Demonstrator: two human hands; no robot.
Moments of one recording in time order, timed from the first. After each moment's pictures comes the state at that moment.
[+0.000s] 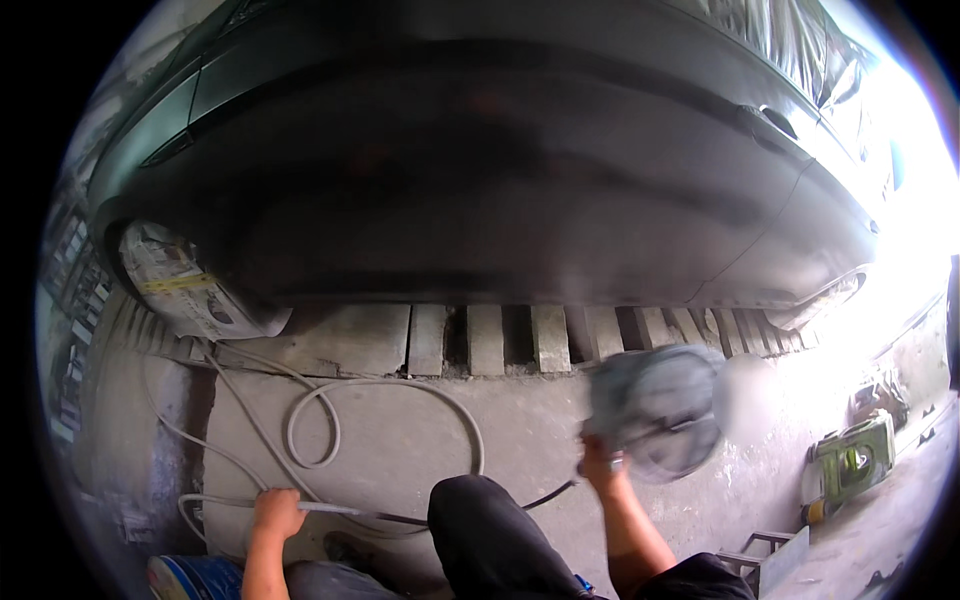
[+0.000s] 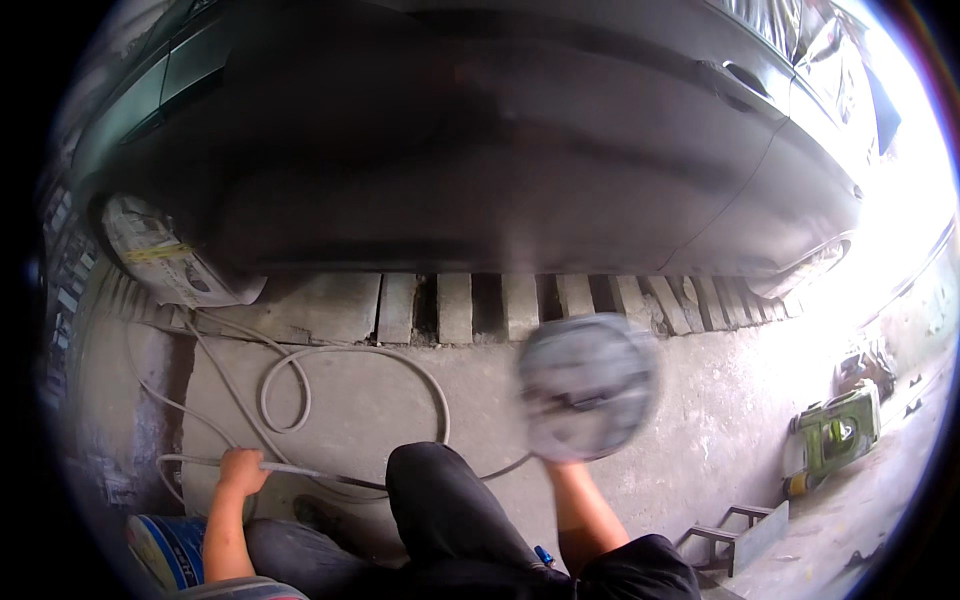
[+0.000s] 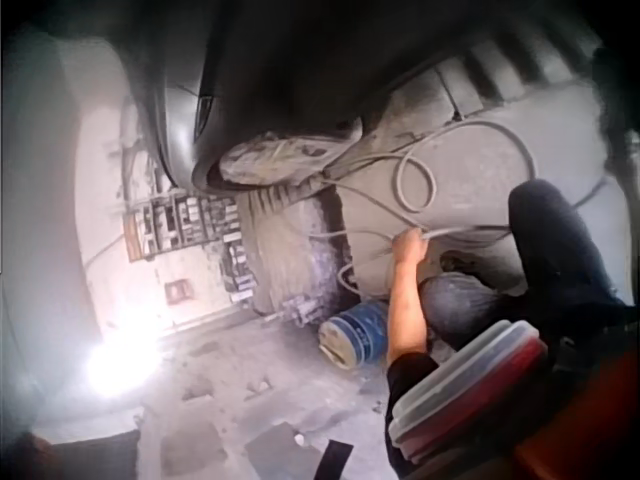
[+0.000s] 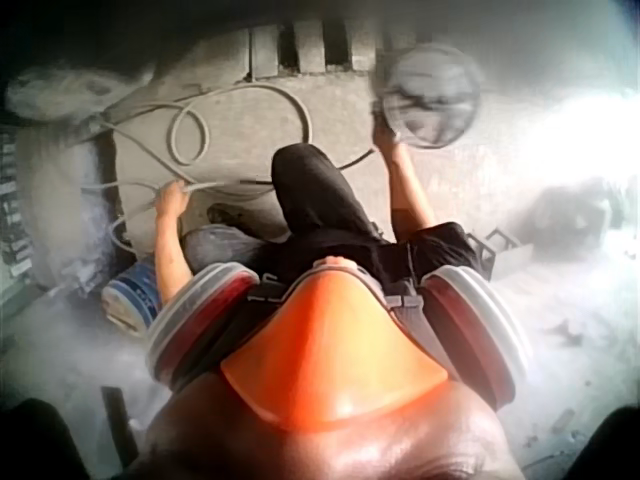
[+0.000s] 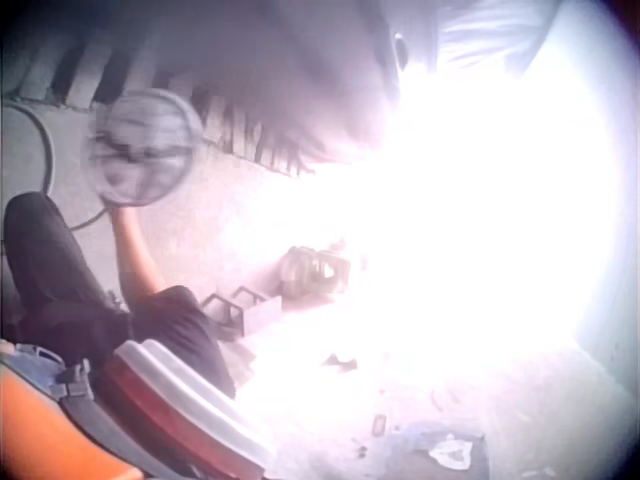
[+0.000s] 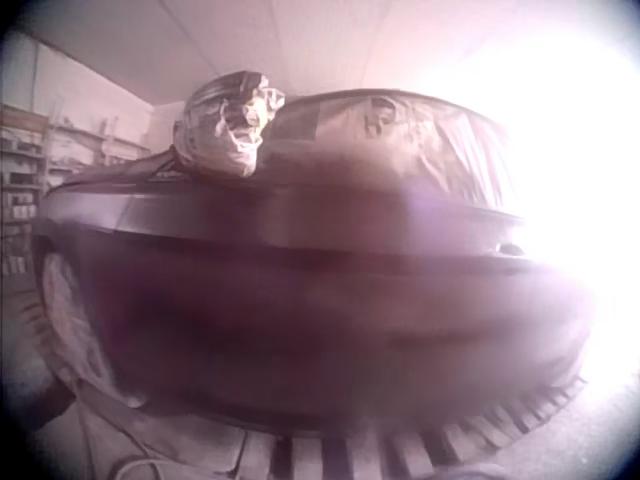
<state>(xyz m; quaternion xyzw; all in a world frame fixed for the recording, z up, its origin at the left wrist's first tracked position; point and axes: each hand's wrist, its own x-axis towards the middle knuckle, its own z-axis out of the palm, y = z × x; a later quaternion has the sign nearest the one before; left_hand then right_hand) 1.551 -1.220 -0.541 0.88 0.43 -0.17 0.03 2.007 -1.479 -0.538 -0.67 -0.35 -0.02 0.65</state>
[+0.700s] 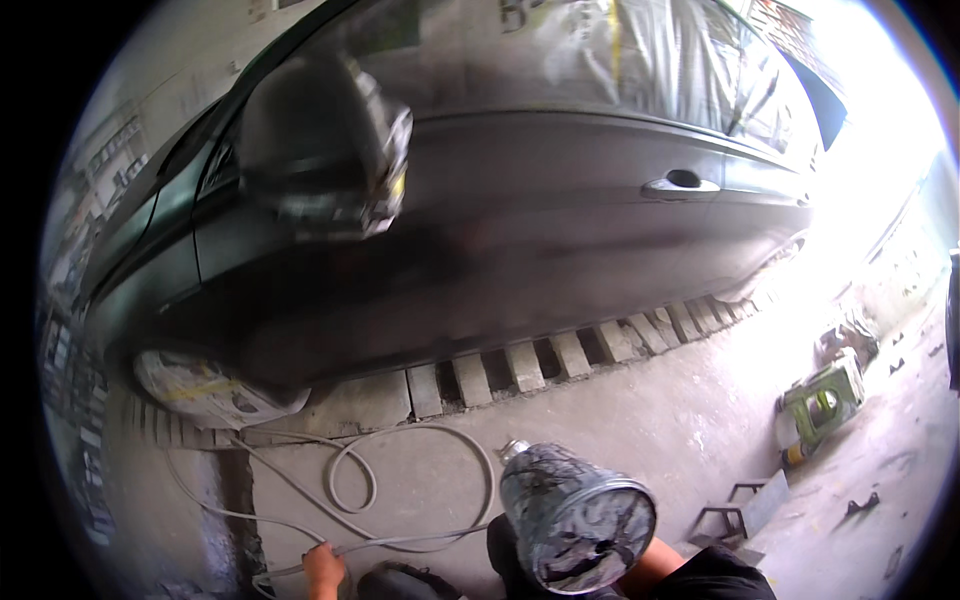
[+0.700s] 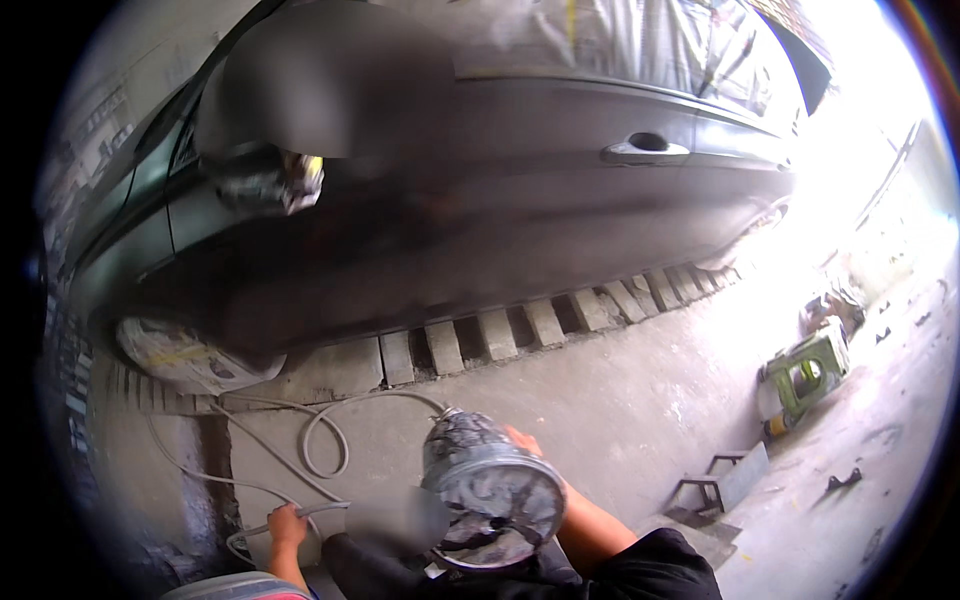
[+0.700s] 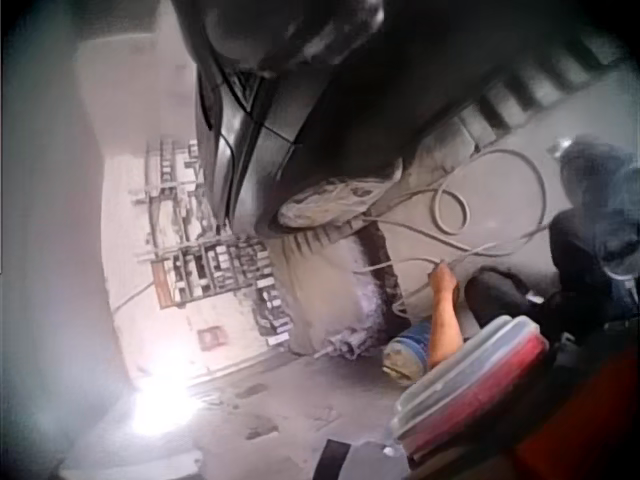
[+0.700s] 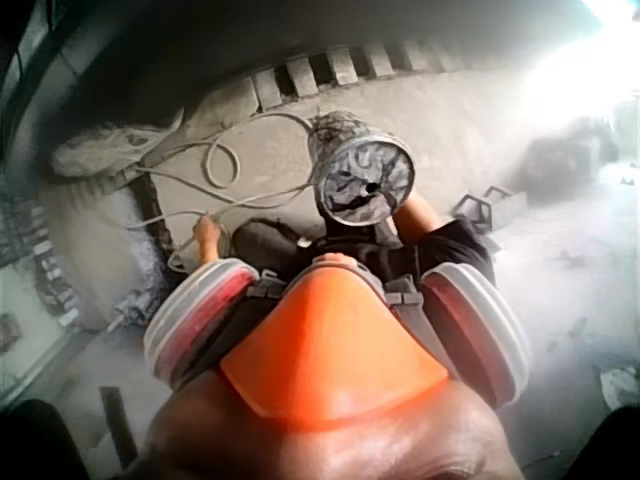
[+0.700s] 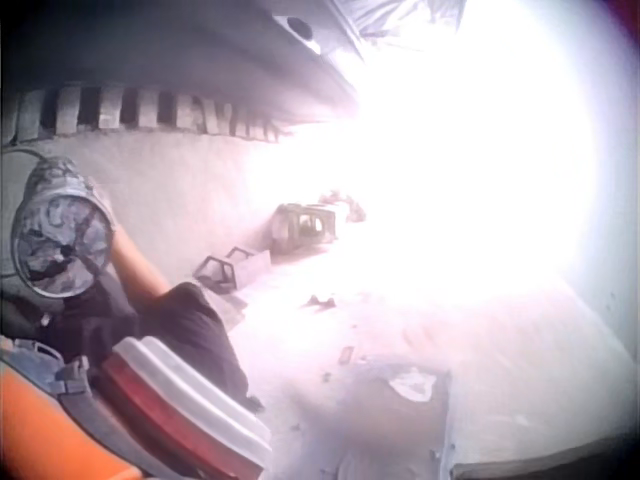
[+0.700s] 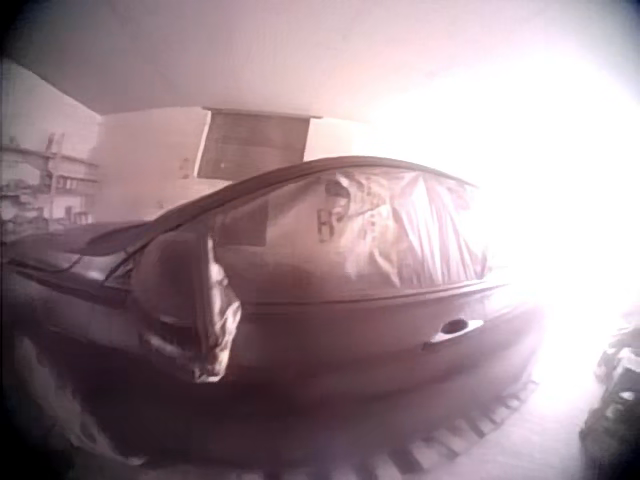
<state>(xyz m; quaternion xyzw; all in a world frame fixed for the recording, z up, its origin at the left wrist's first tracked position) 1.496 -1.194 -0.445 0.84 0.52 -0.11 0.11 1.899 -1.535 -0.302 -0.75 -0.32 0.09 0.57</state>
